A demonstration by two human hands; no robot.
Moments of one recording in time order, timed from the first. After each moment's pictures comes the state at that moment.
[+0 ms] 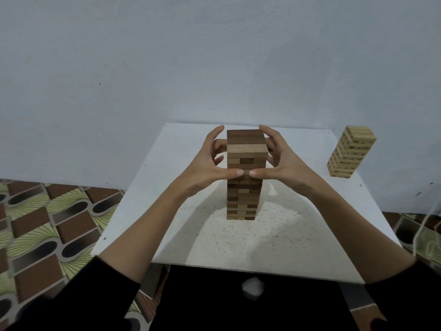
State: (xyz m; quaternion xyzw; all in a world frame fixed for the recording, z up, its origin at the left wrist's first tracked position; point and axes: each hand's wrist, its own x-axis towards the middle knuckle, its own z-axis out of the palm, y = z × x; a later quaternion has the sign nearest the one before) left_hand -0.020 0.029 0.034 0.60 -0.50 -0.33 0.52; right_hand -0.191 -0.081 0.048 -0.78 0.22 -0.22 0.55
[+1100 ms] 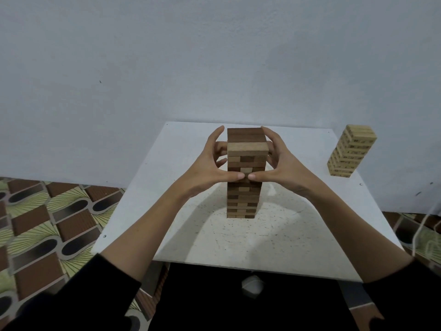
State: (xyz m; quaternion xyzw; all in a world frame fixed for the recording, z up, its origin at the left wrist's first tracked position) left_hand -0.022 0.030 0.029 0.60 -0.49 -0.34 0.52; right_hand -0.193 -0.085 0.038 -0.79 0.21 -0.21 0.54
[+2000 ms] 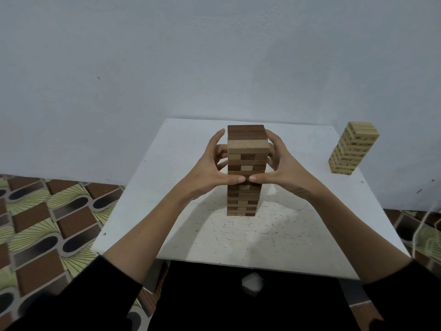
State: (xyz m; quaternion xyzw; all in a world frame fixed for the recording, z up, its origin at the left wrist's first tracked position) left_hand -0.023 0.030 0.016 0.60 -0.49 -0.36 0.52; right_hand -0.192 -0.087 0.024 -0.79 0.21 -0.20 0.54
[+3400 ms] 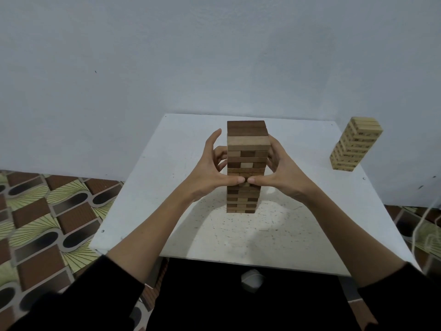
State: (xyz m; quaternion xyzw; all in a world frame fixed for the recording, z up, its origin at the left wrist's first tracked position) left_hand -0.022 0.027 -0.002 0.59 -0.48 -0.37 0.54; right_hand -0.192 -0.088 0.006 -0.78 0.23 -0.21 0.54
